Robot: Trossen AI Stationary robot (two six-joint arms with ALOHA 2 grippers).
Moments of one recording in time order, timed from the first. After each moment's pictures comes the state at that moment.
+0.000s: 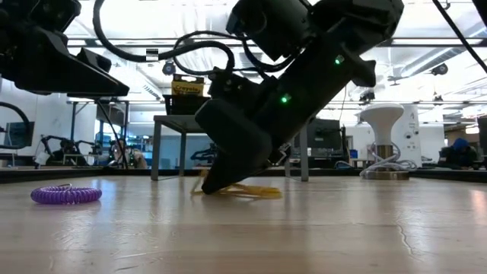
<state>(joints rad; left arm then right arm) -0.66 1.25 0.27 0.55 -0.64 -0.12 0.29 2.14 1.24 0.05 0.43 0.46</state>
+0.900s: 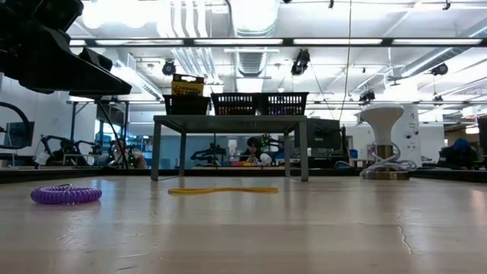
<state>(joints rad) -0.65 1.25 0.27 0.57 -0.64 -0.13 0.25 1.67 1.31 0.12 0.73 -0.11</state>
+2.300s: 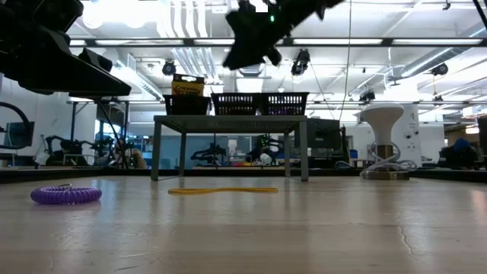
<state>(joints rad) -0.65 1.25 0.27 0.56 -0.64 -0.13 -0.17 1.74 1.45 -0.21 0.25 0.06</state>
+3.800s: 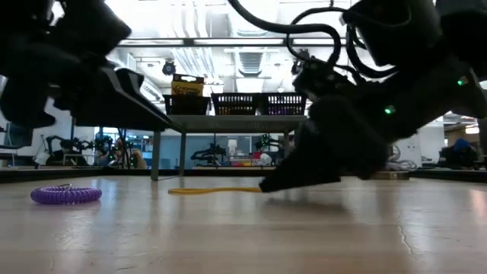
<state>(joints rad) -0.54 1.59 0.46 0.58 -0.63 -0.09 0.42 2.01 0.79 0.58 0.60 0.44</state>
